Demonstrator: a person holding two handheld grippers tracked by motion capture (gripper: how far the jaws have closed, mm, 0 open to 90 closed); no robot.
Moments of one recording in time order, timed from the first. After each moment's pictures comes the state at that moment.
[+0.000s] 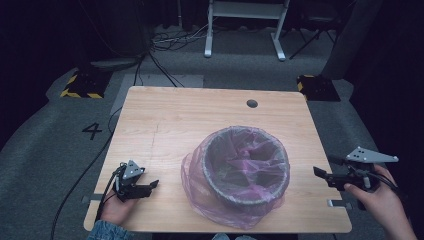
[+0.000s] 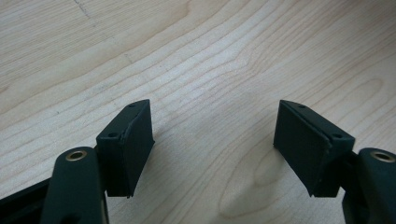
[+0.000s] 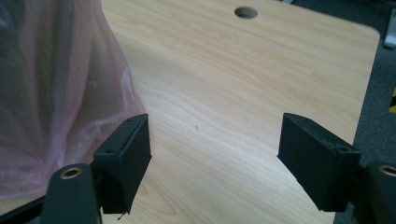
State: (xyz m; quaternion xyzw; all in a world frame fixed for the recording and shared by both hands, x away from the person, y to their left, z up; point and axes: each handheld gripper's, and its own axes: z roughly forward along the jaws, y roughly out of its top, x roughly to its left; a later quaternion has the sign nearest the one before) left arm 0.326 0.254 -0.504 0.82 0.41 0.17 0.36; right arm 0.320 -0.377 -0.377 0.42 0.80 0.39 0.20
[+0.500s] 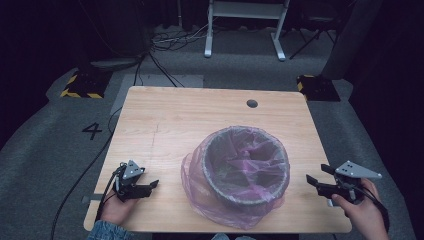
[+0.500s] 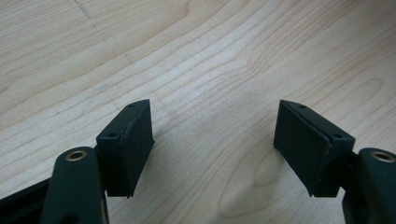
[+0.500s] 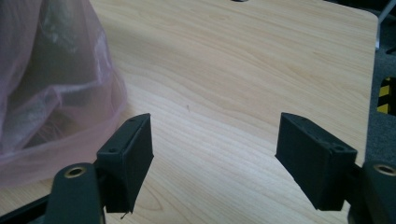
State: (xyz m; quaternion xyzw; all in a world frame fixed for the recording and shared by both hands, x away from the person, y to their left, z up) left arm 0.326 0.254 -0.504 0.82 0.41 0.17 0.36; right arm 0.312 -0.374 -0.436 0.42 0.78 0.40 0.24
